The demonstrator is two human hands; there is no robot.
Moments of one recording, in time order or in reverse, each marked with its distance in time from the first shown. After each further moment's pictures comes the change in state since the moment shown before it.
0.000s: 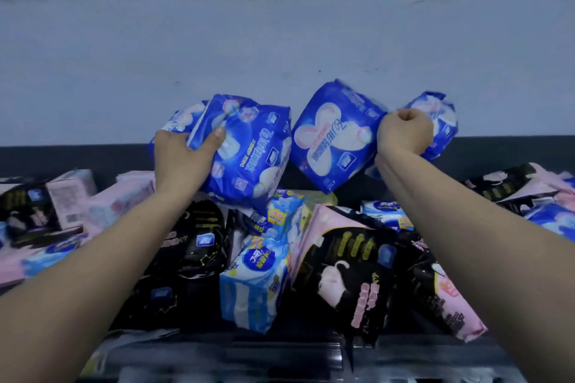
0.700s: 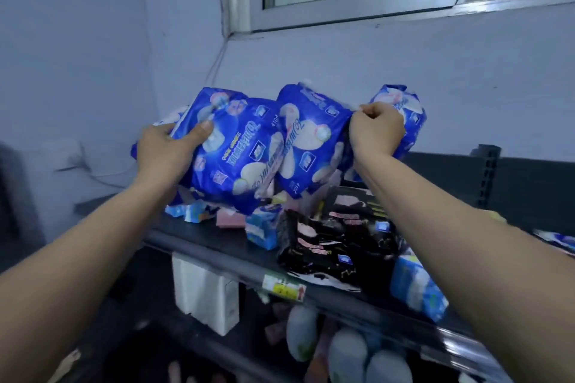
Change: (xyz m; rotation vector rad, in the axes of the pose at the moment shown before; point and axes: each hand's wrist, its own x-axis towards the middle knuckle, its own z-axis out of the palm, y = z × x) left_hand -0.033 -0.008 -0.327 0.047 0.345 -0.164; right_hand -0.303 -0.105 0.090 0.225 -0.589 -0.116
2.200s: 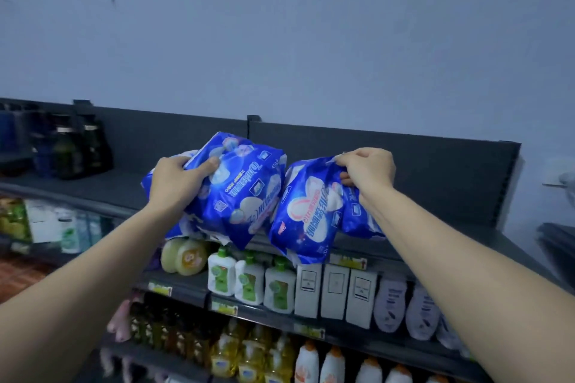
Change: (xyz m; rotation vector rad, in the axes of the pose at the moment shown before) left_hand -0.286 0.136 -0.624 0.779 1.120 -0.201; right_hand -0.607 -0.269 0.186 0.533 -1.515 0.194
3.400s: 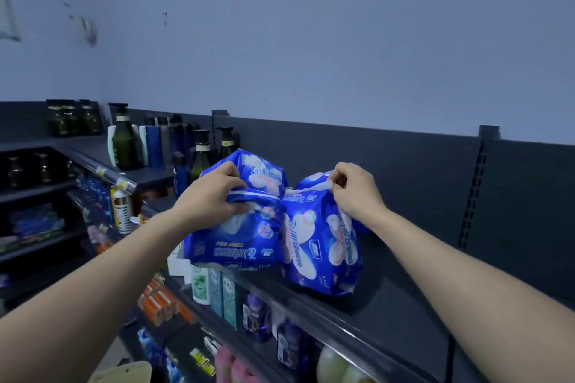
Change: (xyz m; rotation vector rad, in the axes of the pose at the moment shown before) left_hand 0.408 -0.236 -0.202 1.031 -0.228 0.385; right_hand 0.124 0.053 0.594 -0.281 -0.570 -0.524
